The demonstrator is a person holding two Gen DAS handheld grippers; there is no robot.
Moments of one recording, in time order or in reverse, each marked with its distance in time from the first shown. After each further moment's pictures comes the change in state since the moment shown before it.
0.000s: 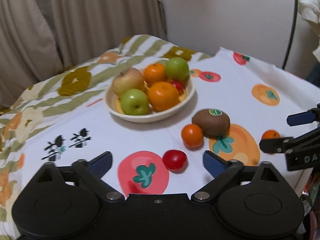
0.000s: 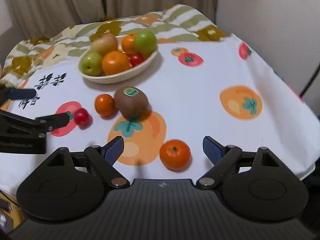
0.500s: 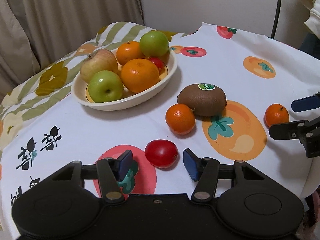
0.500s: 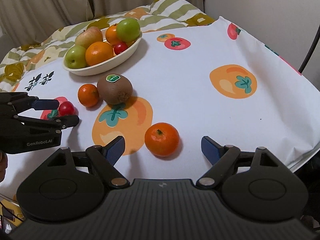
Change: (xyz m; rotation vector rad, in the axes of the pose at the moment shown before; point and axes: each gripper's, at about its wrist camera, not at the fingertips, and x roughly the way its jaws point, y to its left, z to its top) left arm 0.045 -0.009 -0.007 0.099 0.068 -0.080; right arm 0.015 -0.017 -0.015 0.066 0.028 -0.011
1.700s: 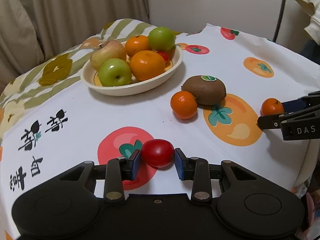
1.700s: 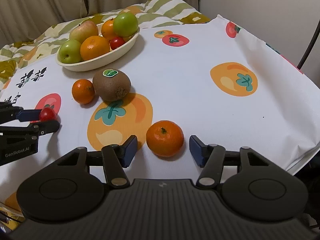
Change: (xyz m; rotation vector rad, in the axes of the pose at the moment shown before) left arm -0.015 0.007 -0.020 -0.067 0.006 0.001; right arm 0.012 0.013 -0.003 -0.009 0.004 -0.060
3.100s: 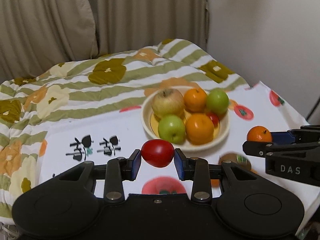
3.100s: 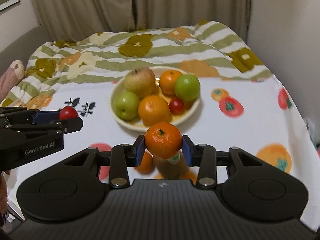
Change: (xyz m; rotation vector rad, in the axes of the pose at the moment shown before) left arm -0.056 0.039 0.078 -0.314 -0.075 0.208; right arm -0.021 0.055 0.114 -0.187 -0.080 0.231
